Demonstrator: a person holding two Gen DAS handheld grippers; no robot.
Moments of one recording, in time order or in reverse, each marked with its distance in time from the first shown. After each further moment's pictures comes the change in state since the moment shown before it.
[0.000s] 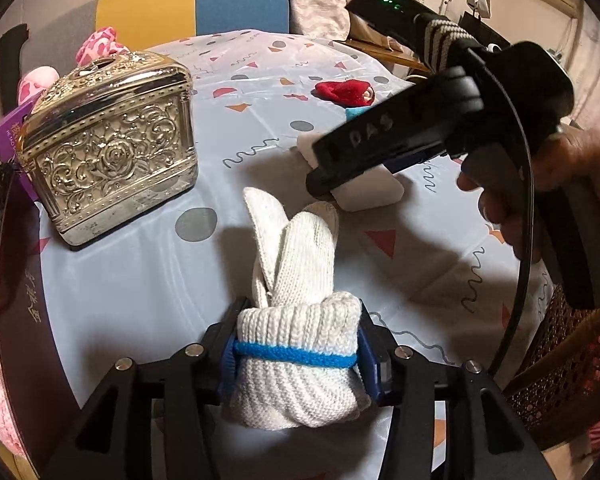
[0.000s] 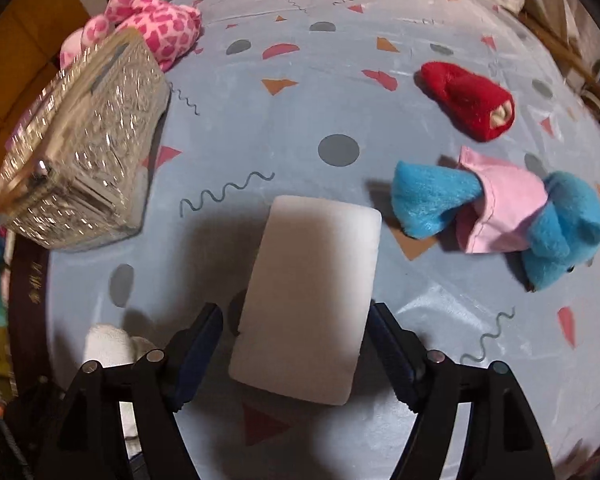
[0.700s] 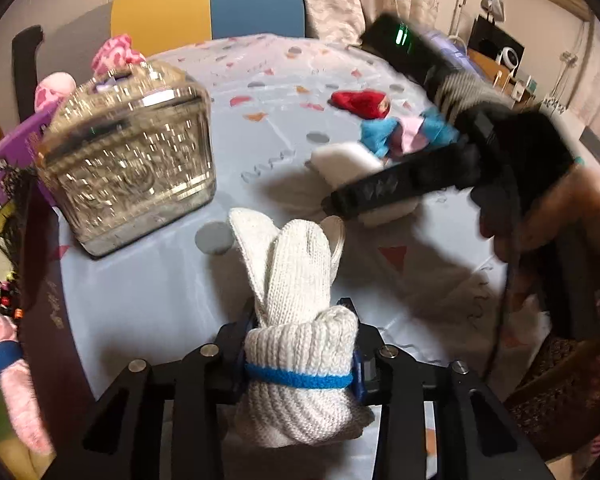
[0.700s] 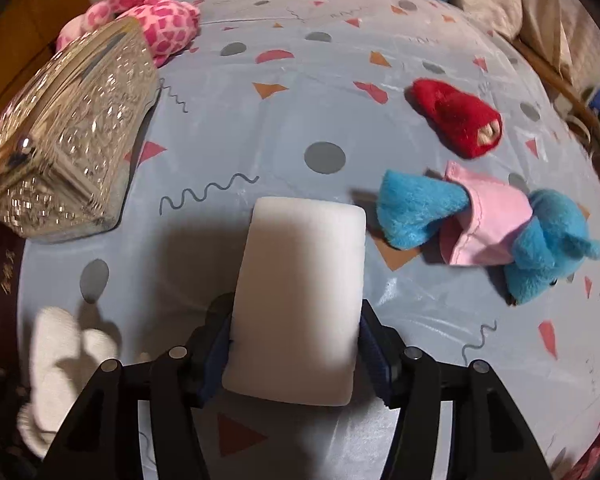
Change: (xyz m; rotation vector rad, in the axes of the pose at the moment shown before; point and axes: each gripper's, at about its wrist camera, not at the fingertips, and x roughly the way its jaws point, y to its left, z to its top) left arm -0.004 0.001 0.009 -0.022 0.001 0.067; right arm 0.009 0.002 -0.002 -0.058 -0.061 -0.087
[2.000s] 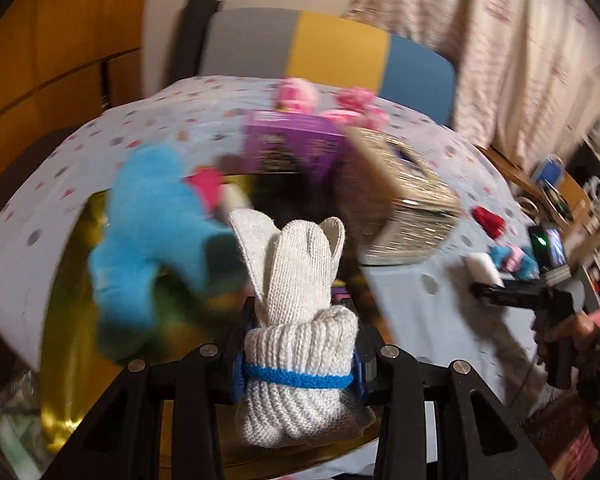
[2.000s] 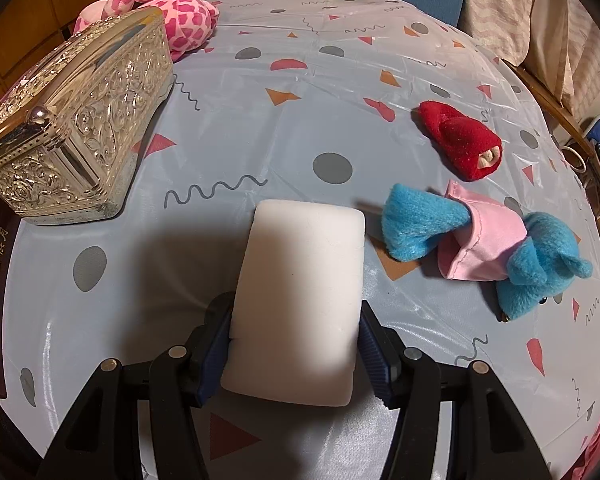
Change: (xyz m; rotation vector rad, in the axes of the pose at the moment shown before) left arm -0.141 0.161 -0.039 -0.409 -0.155 0.197; right arm -0.004 0.019 -0.016 -0.065 -0.034 -0.040
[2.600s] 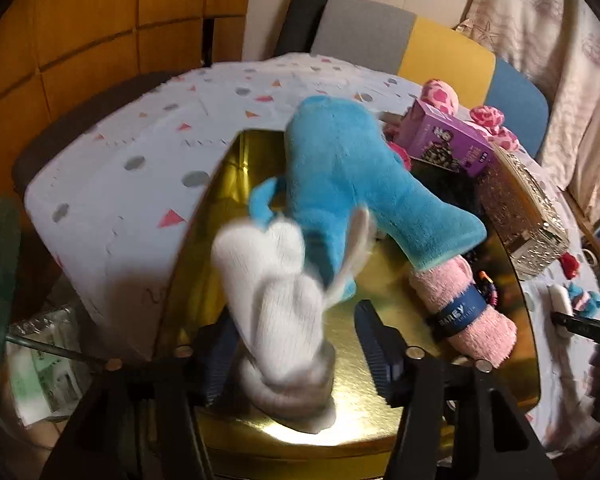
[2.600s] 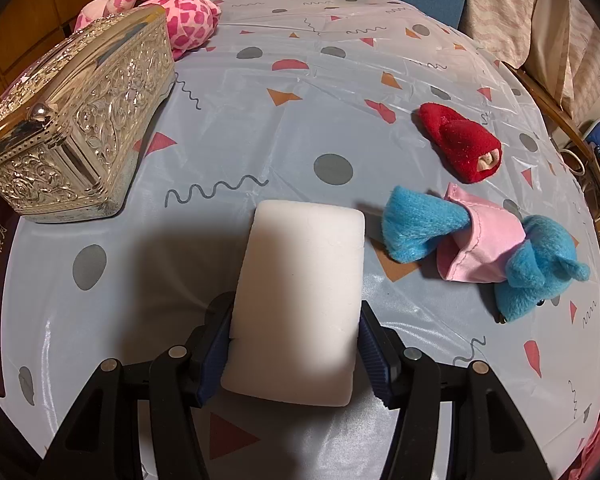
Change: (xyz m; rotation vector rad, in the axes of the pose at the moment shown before) left arm -0.007 0.126 -0.039 -0.252 0.038 0.221; right arm -0.002 0.001 0.002 -0.009 0.002 -0.006
